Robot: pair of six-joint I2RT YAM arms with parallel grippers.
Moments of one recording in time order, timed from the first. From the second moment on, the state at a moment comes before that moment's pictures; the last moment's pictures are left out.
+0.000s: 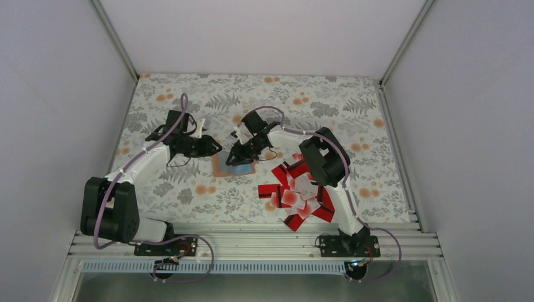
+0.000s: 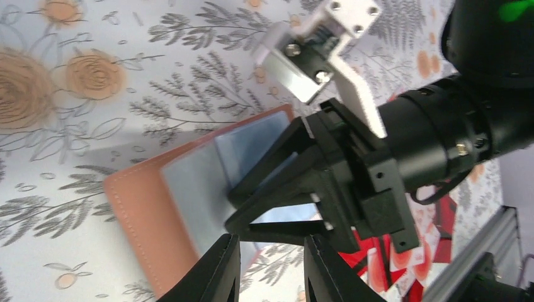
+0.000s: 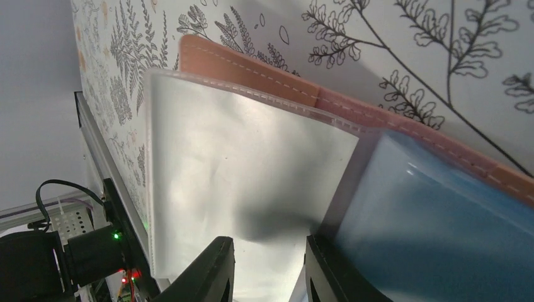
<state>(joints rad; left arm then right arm) -0.19 1.38 0.87 -0.49 0.55 -0.30 0.72 2.26 1.58 -0.46 -0.78 0.44</state>
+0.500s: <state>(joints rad) -0.19 1.52 0.74 -0.32 0.71 -0.37 0.72 2.26 1.59 -0.46 -0.78 0.44</state>
